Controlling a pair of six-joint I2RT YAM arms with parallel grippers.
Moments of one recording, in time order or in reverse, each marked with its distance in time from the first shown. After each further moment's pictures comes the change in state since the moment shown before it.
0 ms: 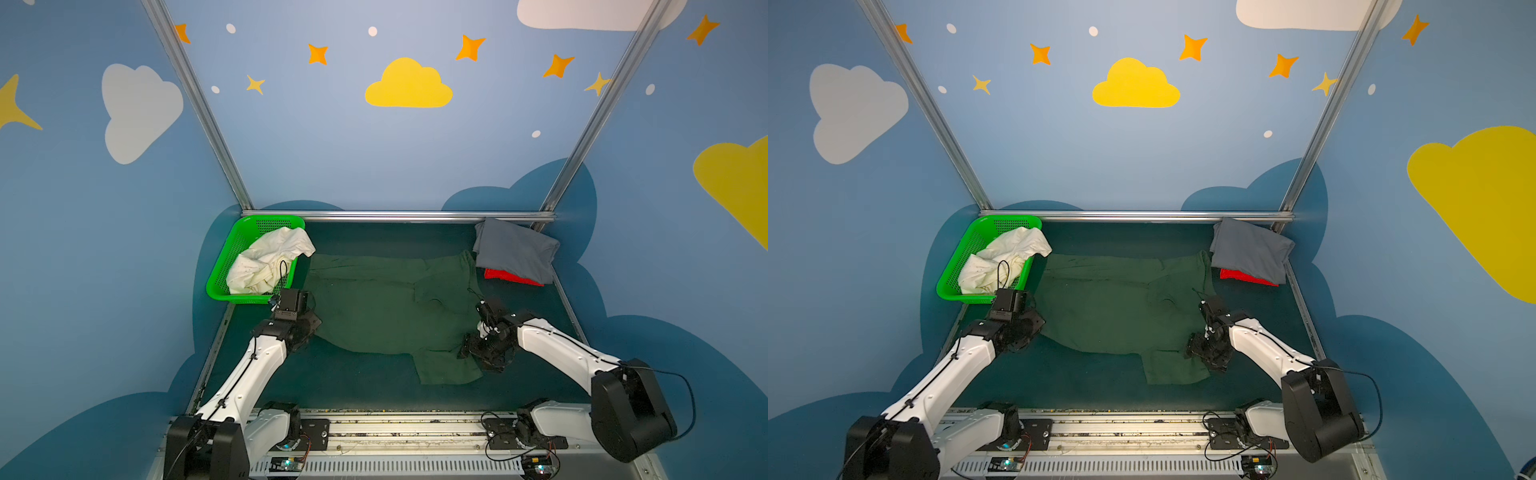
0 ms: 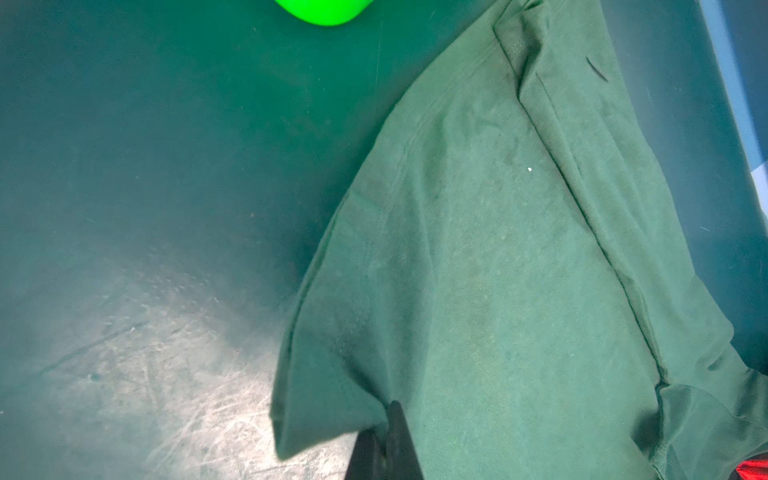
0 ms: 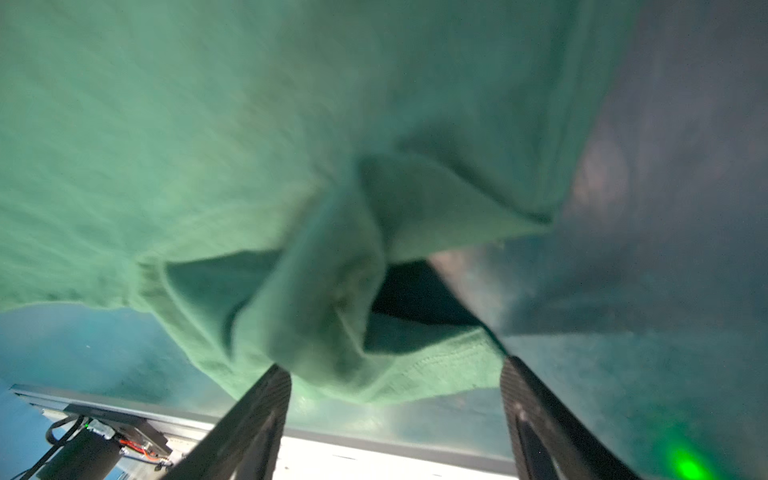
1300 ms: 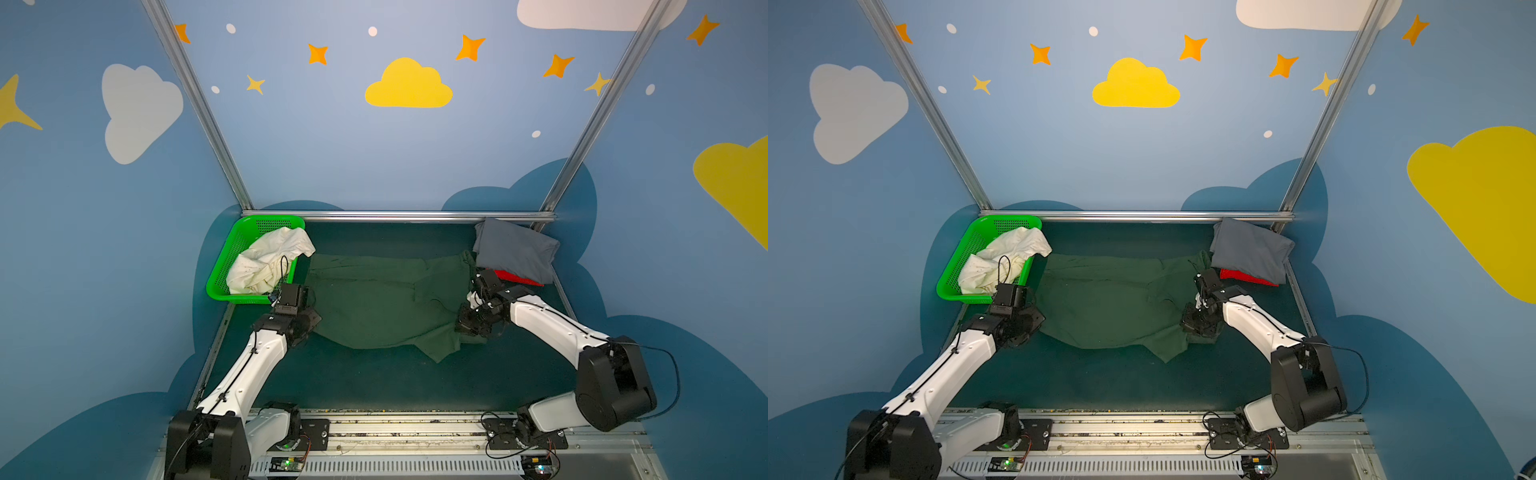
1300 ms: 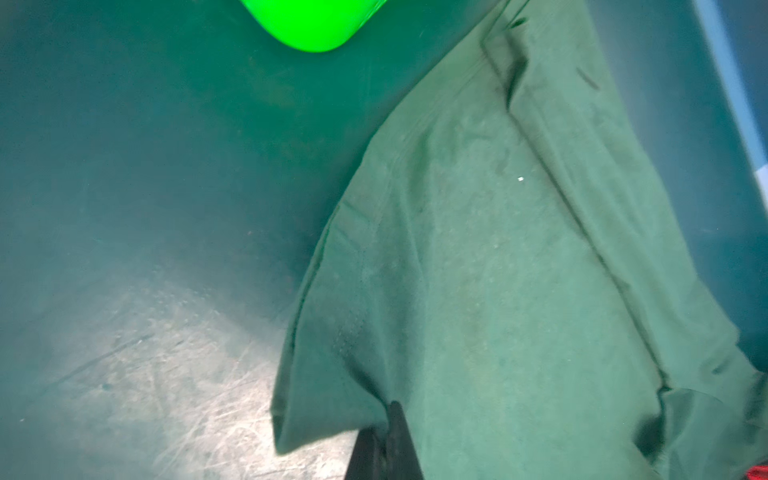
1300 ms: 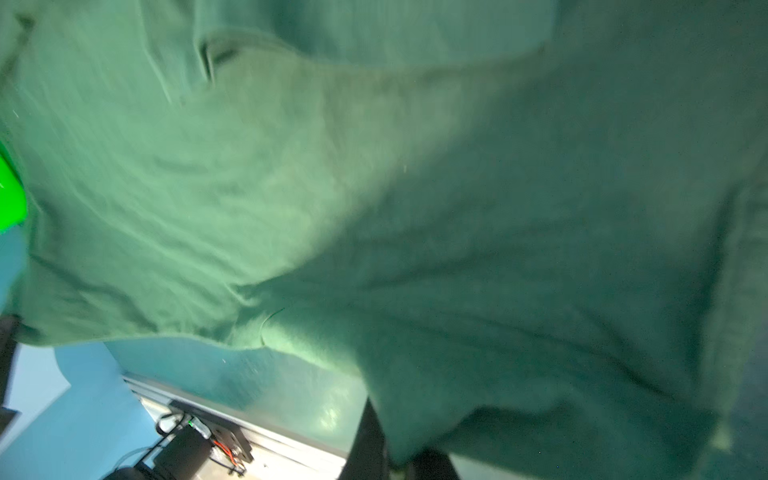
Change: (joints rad) left arm 0.000 0.038 0.052 -0.033 -0.019 0.023; right arm -0.034 0.180 0.279 0.085 -0.048 -0.005
